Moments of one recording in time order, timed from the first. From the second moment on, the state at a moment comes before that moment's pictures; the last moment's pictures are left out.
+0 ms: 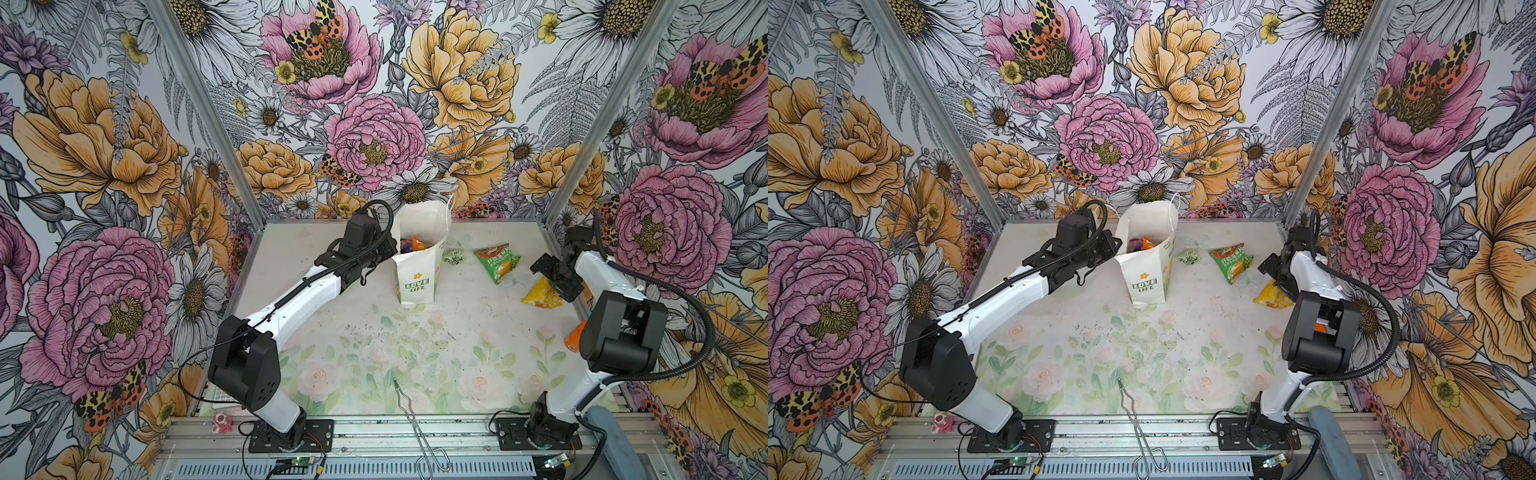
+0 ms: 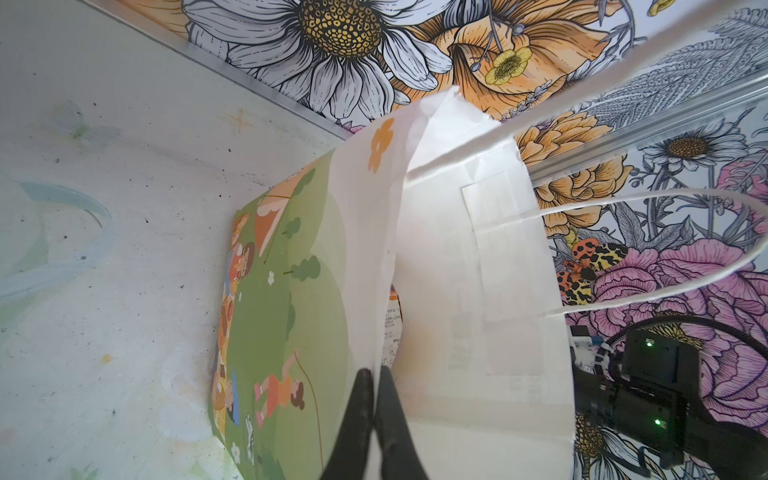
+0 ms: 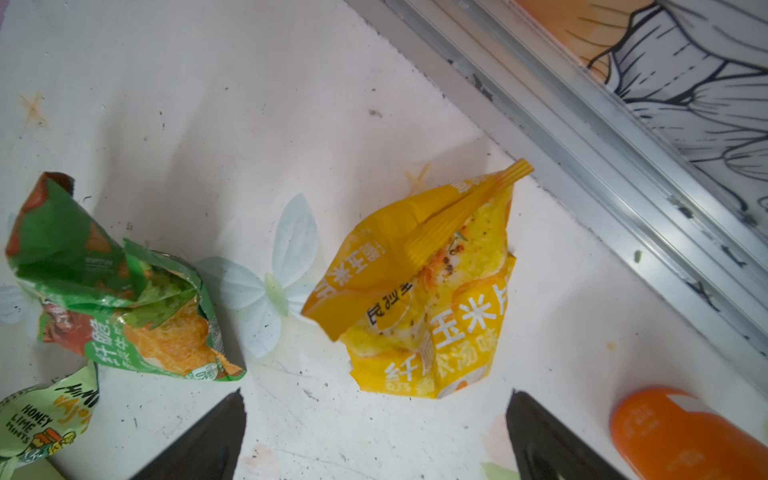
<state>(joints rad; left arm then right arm) -0.51 1.59 1.33 -0.22 0.09 -0.85 -0.33 1.76 1.38 -0.84 -0.02 0.56</state>
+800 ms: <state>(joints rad) -0.52 1.61 1.36 -0.22 0.09 -0.85 -0.31 2.03 1.49 -0.84 0.05 0.46</state>
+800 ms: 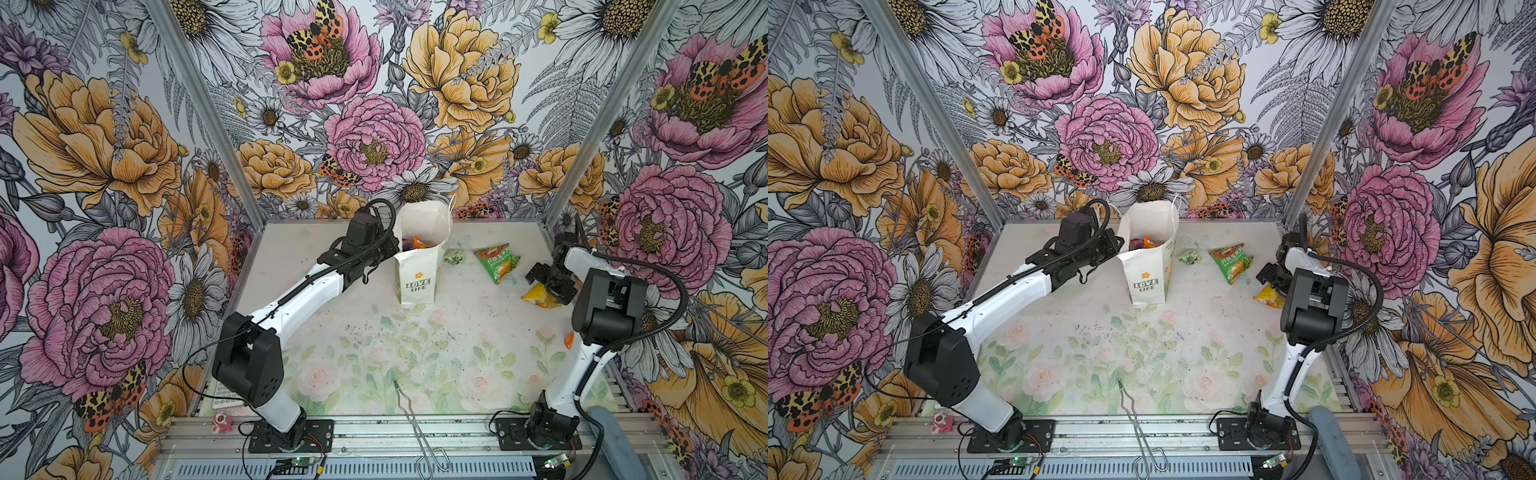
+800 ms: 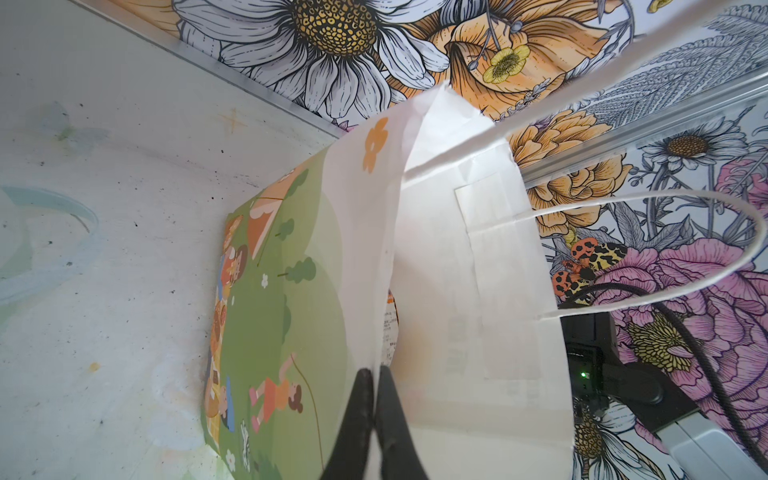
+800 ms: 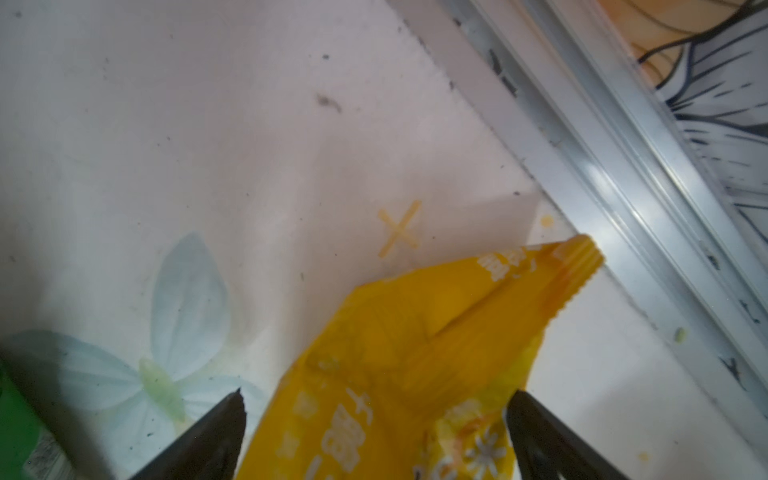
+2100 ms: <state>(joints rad) -0.52 1.61 1.35 -0.20 0.09 -0.85 -0.22 2.08 1.53 -0.85 0.00 0.40</state>
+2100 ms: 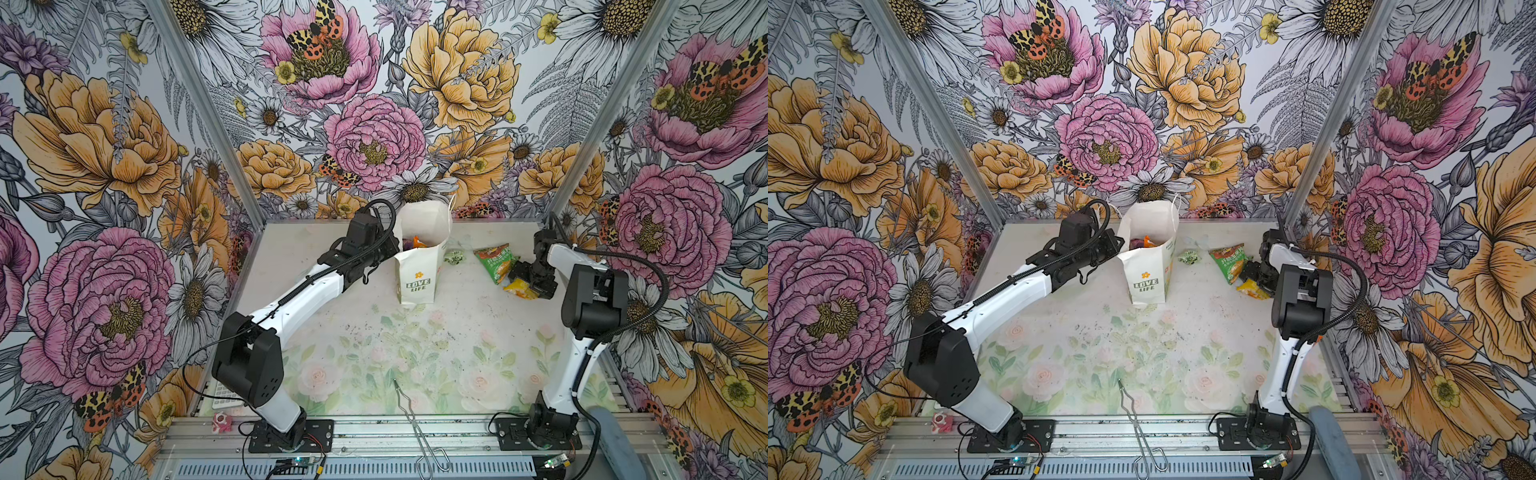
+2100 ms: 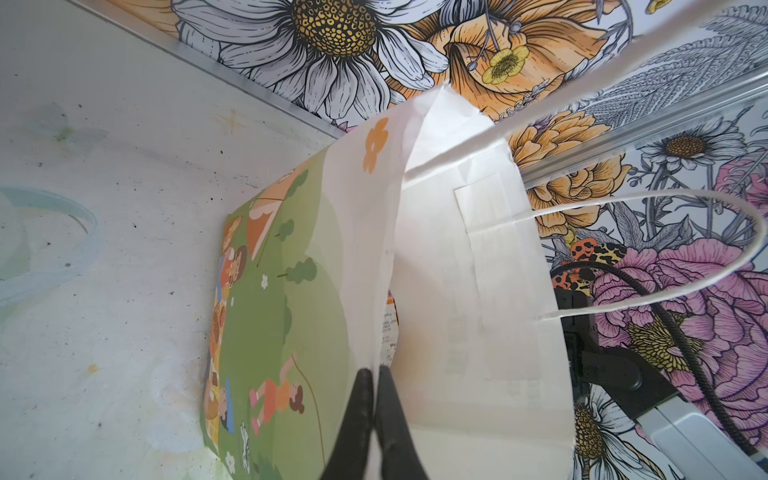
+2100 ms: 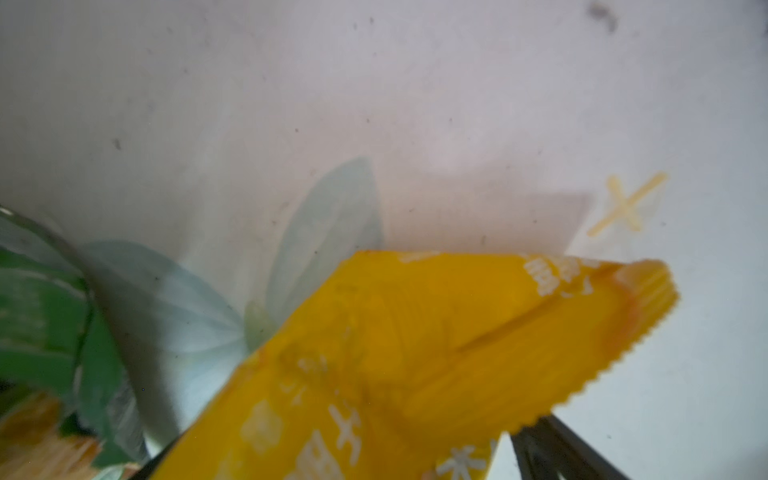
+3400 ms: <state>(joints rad) -0.52 1.60 1.33 -0.19 0.09 -0.85 -0.03 1.56 1.71 -0.84 -0.33 0.28</state>
